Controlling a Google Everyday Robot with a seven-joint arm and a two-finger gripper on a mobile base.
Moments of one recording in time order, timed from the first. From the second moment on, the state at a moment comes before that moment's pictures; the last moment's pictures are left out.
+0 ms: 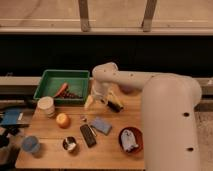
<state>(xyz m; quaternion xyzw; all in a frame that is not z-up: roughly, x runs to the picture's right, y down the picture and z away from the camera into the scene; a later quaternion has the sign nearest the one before) -0.051 0.097 0.870 -0.38 0.11 0.53 0.75</state>
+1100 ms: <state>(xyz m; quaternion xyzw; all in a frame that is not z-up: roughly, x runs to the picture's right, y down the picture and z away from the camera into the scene) -0.081 0.114 0.880 -0.41 0.12 0.49 0.76</state>
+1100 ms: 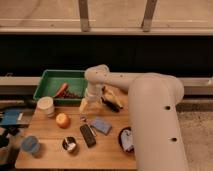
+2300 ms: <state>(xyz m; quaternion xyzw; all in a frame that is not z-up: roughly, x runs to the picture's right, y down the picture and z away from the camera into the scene) -0.138 0.129 0.877 -0.42 0.13 0.42 0.79</state>
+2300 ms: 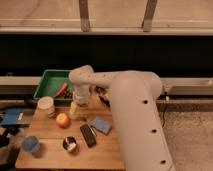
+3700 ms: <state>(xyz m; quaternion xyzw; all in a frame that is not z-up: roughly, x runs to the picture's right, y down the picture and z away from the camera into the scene) -0.142 0.152 0.886 -0.40 0.20 0.41 0.79</state>
